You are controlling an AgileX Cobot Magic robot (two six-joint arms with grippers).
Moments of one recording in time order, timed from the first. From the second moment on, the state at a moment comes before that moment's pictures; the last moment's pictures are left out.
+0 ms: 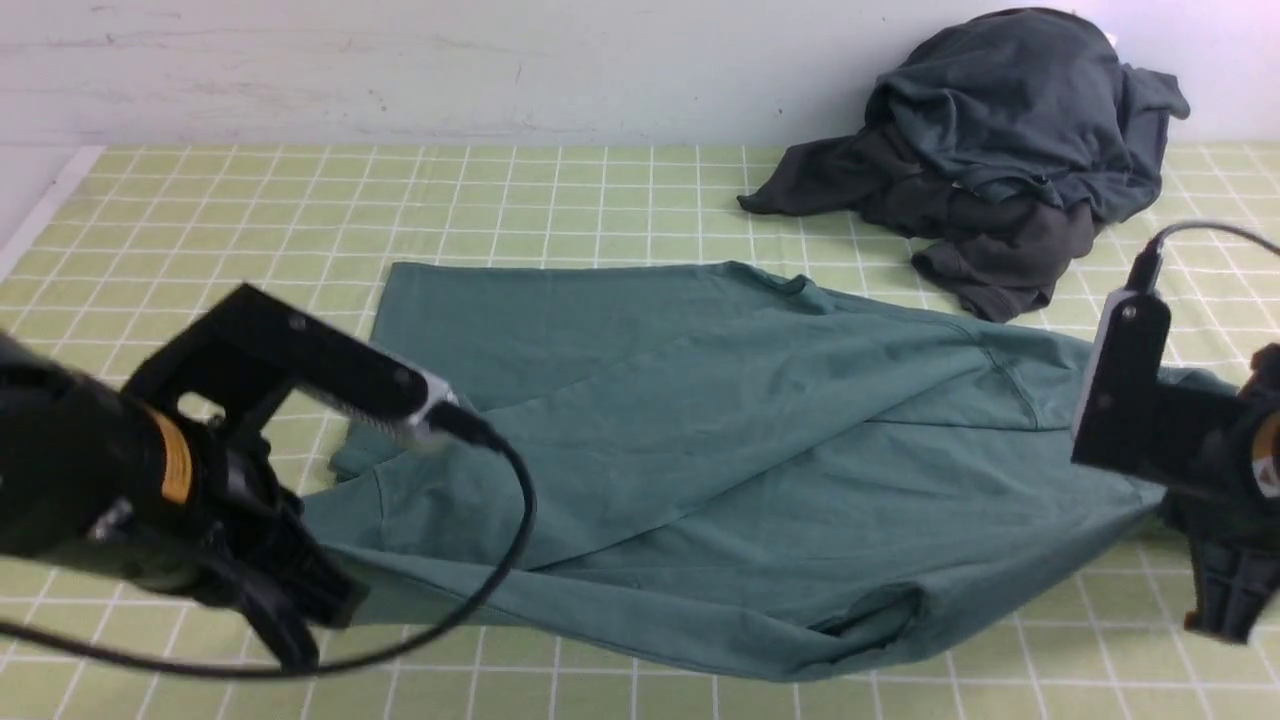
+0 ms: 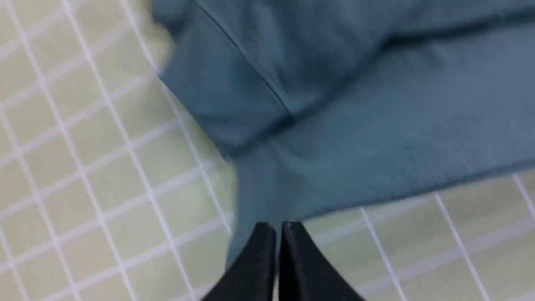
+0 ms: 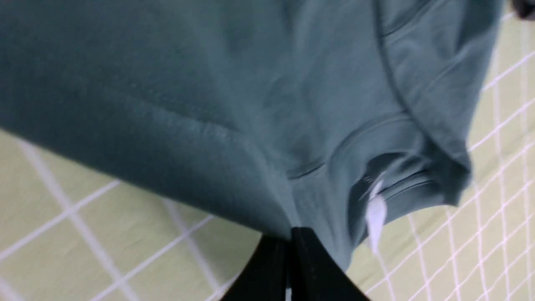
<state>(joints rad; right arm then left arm) 0.31 1.37 -0.84 -0.51 0.77 -0.40 -0.47 1.21 -0.94 0.25 0.93 -0.12</state>
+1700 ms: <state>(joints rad) 0.28 1.72 -1.22 -0.36 0.87 -0.29 -0.29 1.59 -1.31 0.11 1.04 0.19</state>
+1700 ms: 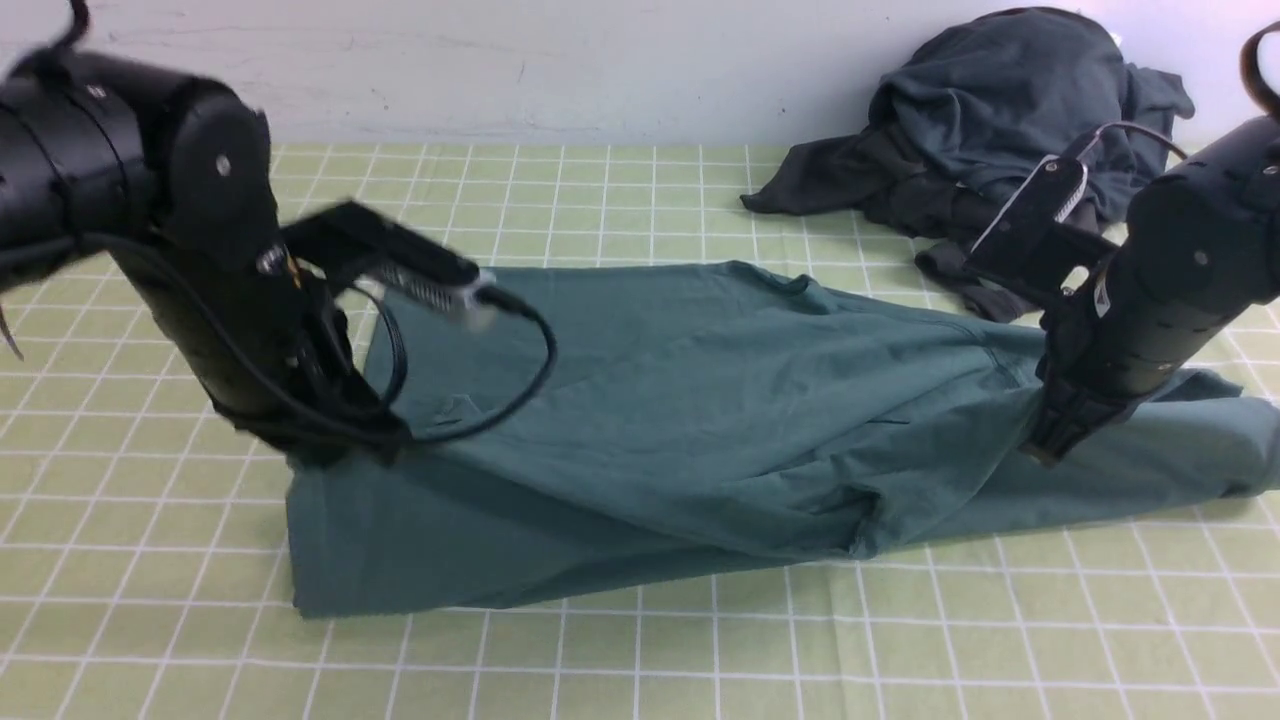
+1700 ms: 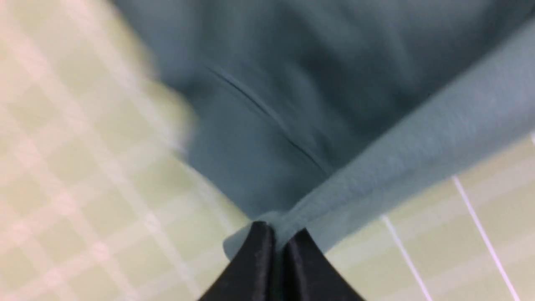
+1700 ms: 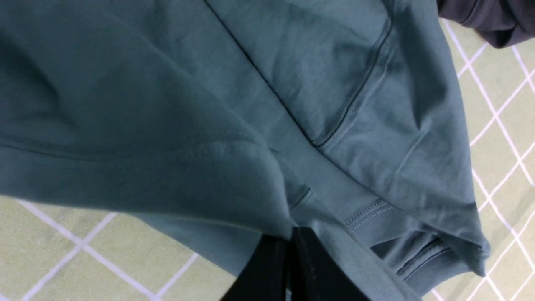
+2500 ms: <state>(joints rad) 0.11 2.08 -1.47 -0.43 0.39 -0.24 -0.20 2.16 -1.84 0.48 0.66 -0.27</state>
